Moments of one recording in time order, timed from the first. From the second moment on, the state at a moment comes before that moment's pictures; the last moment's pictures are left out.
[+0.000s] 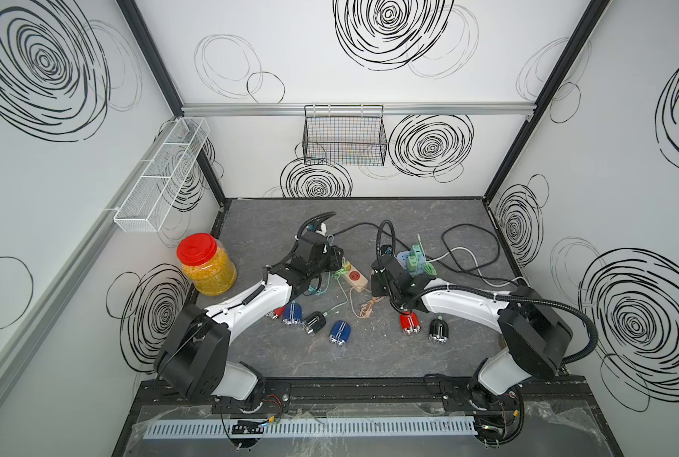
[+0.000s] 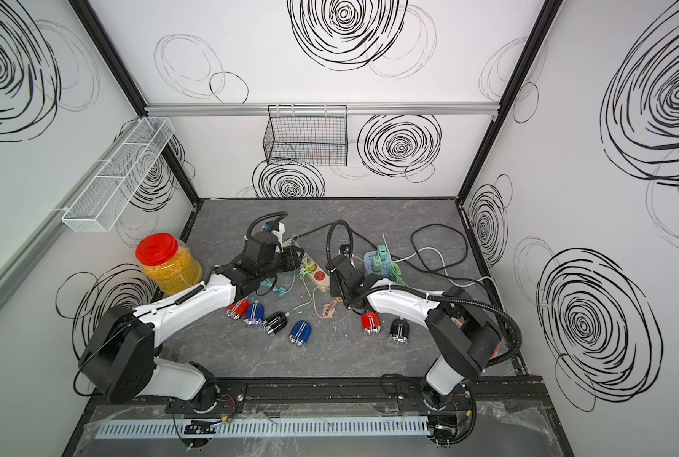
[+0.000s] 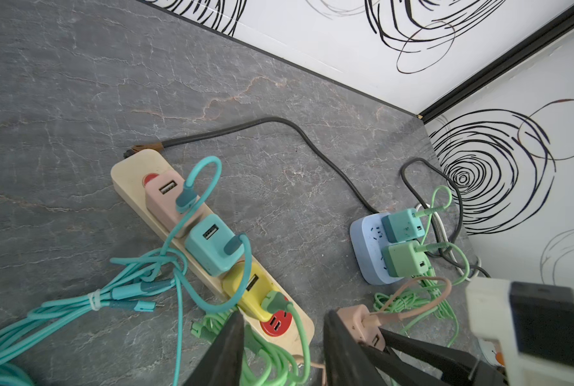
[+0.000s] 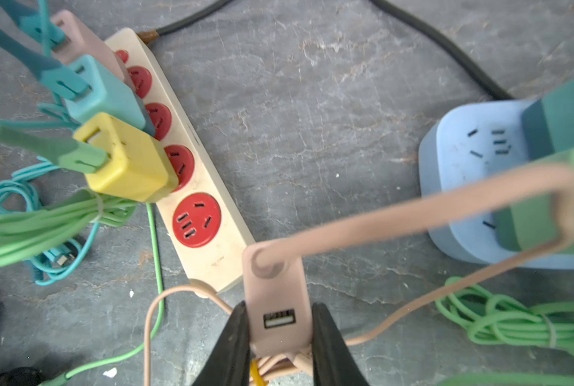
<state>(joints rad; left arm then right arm) -0.51 1.43 0.89 -0.03 0.01 -0.63 0.82 1.59 0.89 -0.19 0.29 0.58</state>
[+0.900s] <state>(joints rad) -0.47 1.36 0.81 -0.03 0.02 -0.63 0.78 1.44 0.69 -0.12 -0.04 0.74</state>
